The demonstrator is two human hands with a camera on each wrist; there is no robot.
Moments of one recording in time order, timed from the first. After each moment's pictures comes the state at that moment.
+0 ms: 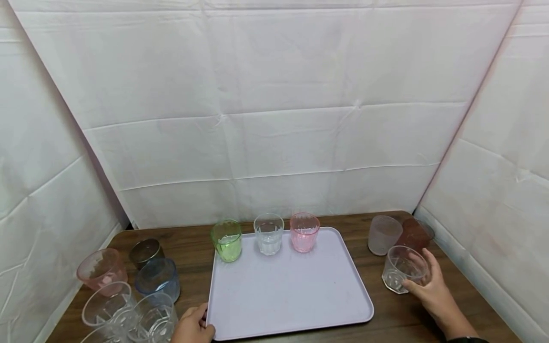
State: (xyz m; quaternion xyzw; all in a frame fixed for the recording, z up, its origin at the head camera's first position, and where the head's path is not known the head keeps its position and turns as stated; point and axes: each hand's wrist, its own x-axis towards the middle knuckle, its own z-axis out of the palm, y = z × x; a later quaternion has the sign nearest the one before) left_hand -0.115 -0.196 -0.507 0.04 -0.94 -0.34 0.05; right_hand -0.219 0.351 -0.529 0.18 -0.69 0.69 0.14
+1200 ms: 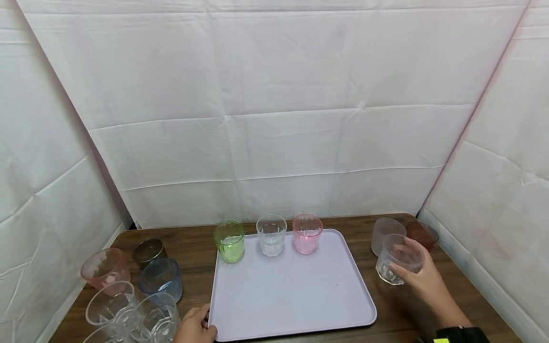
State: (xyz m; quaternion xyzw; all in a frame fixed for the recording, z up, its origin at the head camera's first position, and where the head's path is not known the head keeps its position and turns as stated) left_hand -0.116 -0.194 -0.502 0.07 -0.93 -0.35 0.01; right_hand -0.229 0.313 -0.479 0.16 -0.76 0.62 0.14
